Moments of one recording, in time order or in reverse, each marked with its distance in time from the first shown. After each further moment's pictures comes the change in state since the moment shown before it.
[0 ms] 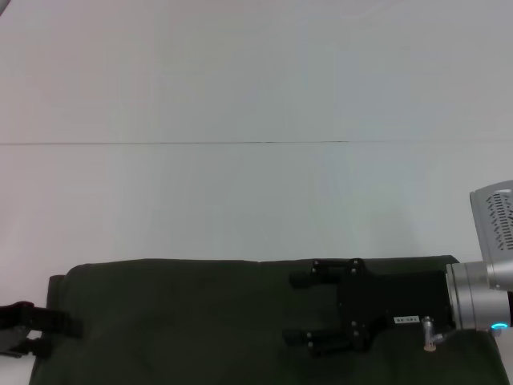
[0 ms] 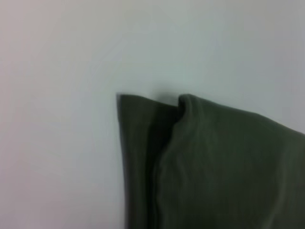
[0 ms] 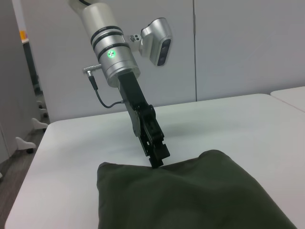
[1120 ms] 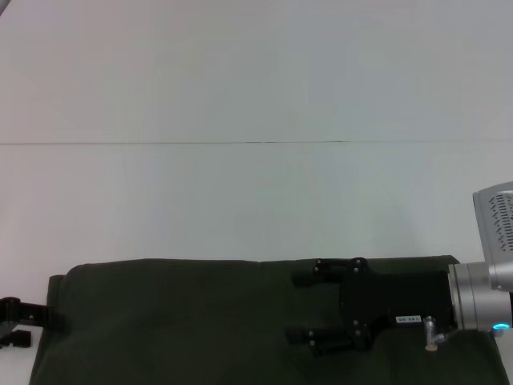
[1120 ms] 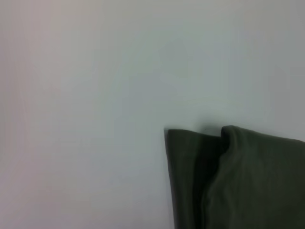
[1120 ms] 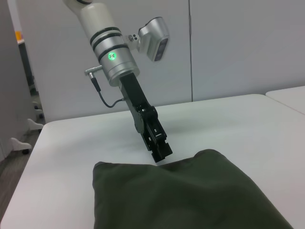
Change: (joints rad) left arm 0.010 -0.001 0.018 0.031 0.025 -0.086 0.008; right arm -0.010 -0.003 -0.018 0.000 0.024 0.009 -0.004
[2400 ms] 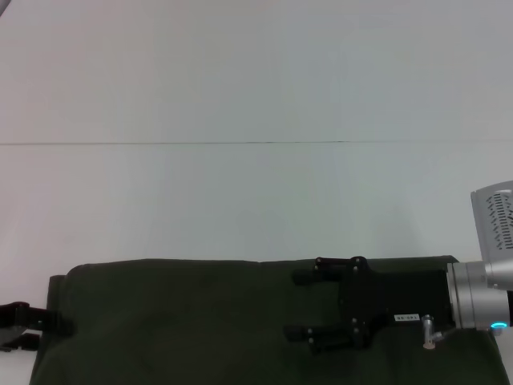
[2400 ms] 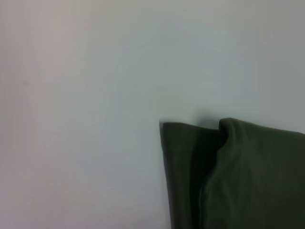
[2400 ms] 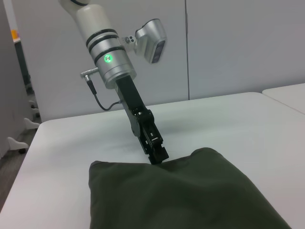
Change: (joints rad) left arm -0.006 -0.006 0.016 -0.028 -0.003 -0.021 0.012; right arm 0.002 0.002 0.000 0.001 0.000 0.013 0.005
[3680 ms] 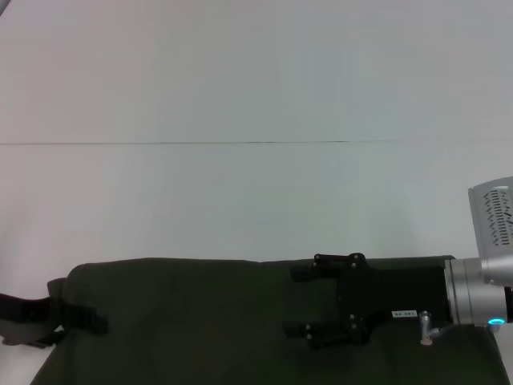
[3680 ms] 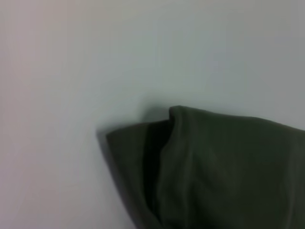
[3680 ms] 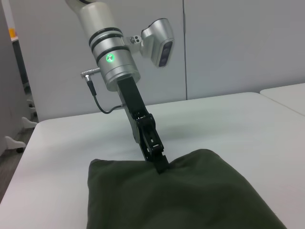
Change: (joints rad) left arm -0.056 -0.022 0.019 -0.030 -0.004 0.029 -0.017; right arm 0.008 0.001 0.000 0.000 0.001 0.009 0.004
